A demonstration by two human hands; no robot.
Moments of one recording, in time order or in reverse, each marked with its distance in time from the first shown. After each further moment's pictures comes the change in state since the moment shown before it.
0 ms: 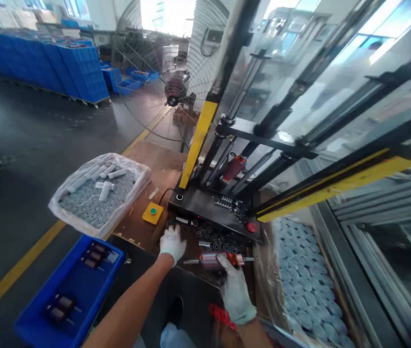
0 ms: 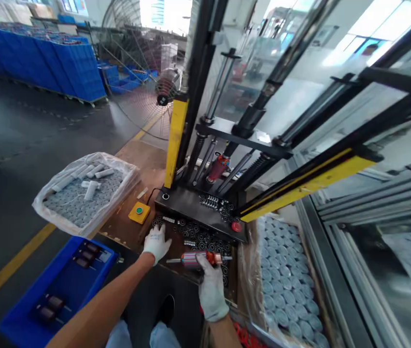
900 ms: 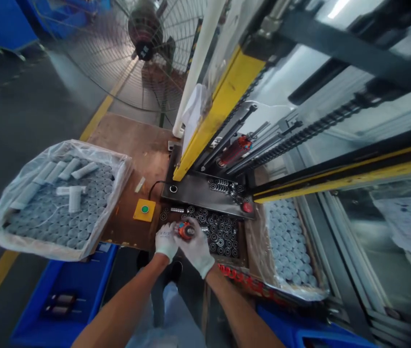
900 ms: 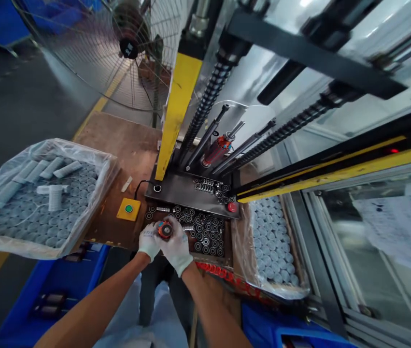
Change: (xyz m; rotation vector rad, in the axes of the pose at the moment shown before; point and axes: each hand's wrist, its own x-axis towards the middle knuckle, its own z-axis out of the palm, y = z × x) left_hand 0.026 -0.039 0.014 0.051 -0.206 0.171; right_hand 0.036 0.027 0.112 -0.752 -0.085 -0.349
